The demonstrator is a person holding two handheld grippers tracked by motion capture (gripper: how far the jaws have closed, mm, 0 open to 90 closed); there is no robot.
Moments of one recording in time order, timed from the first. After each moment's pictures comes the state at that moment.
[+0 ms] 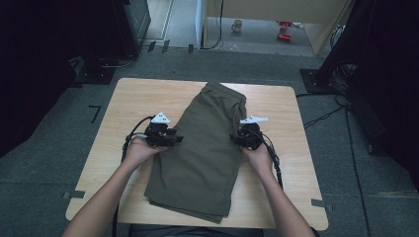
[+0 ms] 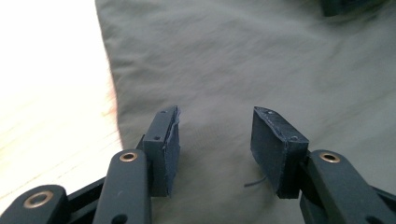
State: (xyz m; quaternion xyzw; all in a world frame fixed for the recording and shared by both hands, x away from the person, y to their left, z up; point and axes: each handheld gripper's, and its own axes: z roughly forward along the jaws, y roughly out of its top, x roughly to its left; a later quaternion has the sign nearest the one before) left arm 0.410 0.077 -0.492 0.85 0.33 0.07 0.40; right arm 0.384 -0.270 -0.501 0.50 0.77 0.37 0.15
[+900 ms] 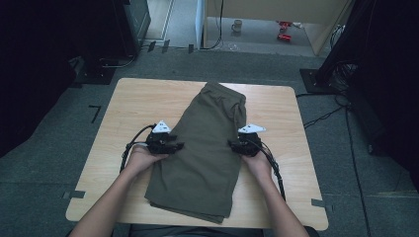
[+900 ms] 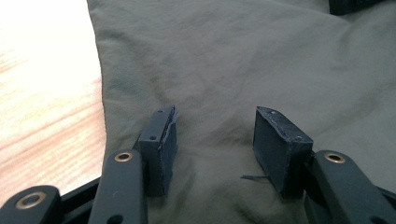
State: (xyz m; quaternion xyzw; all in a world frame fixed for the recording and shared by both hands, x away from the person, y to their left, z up) left arm 0.388 0.075 -0.514 0.85 0.33 0.09 0.41; right arm 0.369 -0.267 -0.522 0.46 0.78 0.38 0.19
